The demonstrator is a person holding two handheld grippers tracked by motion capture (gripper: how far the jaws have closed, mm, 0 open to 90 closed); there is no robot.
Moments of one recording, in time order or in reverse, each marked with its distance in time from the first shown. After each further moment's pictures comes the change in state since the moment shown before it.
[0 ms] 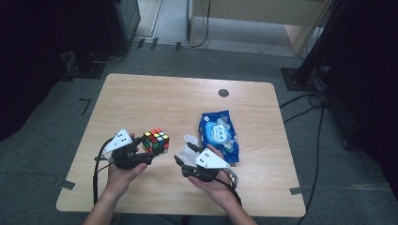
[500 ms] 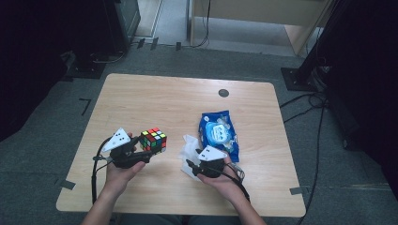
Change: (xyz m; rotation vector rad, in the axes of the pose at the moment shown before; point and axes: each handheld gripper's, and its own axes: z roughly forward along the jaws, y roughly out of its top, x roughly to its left) left arm 0.006 -0.004 0.001 0.005 0.020 -0.001; right arm -0.027 -0.028 0.007 0.349 -0.010 -0.033
